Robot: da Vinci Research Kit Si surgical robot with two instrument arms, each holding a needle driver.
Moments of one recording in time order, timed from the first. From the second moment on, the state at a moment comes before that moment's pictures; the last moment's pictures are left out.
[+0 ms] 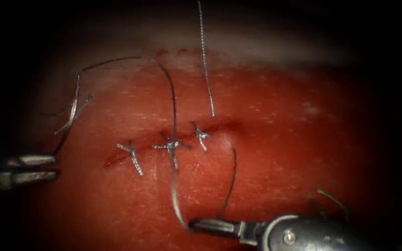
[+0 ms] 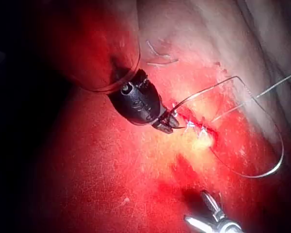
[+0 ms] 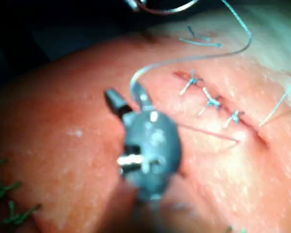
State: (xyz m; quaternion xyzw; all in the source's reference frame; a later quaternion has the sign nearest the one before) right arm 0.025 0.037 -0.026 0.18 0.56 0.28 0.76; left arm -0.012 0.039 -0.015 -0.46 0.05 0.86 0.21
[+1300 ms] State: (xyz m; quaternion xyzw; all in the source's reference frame) right arm 0.021 0.042 -0.009 0.17 0.50 0.35 0.78; left arm -0.011 0.039 -0.014 -0.45 0.07 0.87 0.21
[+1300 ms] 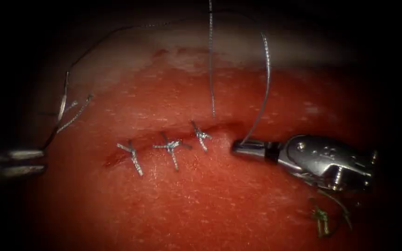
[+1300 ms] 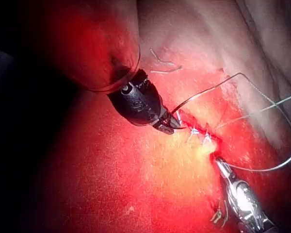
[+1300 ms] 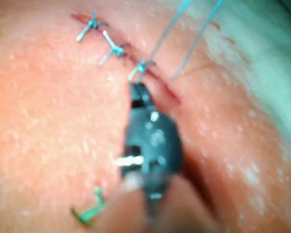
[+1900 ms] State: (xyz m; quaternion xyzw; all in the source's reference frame) right arm 0.020 0.037 -0.023 0.25 0.53 0.30 0.76; left arm -0.011 0.039 -0.013 -0.45 0.07 0.86 0.20
